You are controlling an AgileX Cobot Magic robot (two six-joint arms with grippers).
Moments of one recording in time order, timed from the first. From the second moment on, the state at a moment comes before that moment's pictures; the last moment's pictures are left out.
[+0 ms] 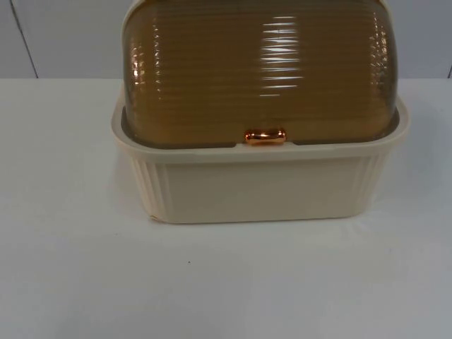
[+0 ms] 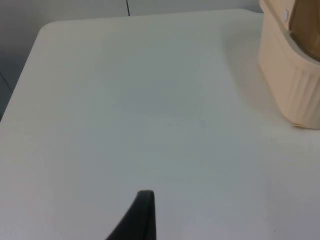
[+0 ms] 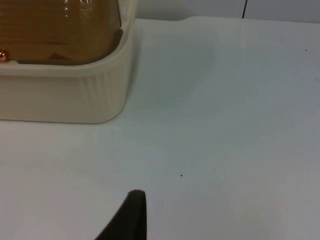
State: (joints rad) right arm 0.03 0.00 -0.52 0.06 1.09 -0.09; left arm -0.01 0.00 -0.50 0.00 1.07 0.03
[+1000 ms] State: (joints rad) right arm 0.03 0.00 -0.52 0.06 1.09 -0.09; left arm -0.01 0.00 -0.50 0.00 1.08 0.03
